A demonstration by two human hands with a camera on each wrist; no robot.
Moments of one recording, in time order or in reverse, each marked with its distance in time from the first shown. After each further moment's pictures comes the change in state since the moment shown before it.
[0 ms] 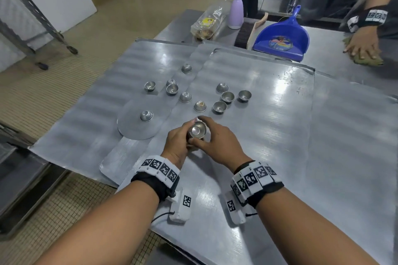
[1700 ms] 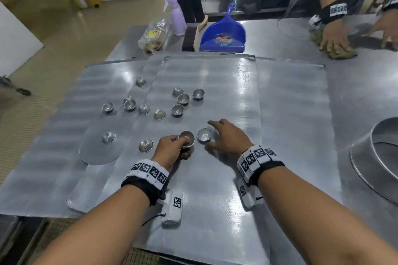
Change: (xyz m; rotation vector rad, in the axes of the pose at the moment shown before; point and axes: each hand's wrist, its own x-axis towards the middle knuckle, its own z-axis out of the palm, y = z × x) left_hand -0.004 -0.038 0.053 0.481 -0.202 0.022; right_hand -0.047 0.101 -0.068 -0.209 -0.042 0.266
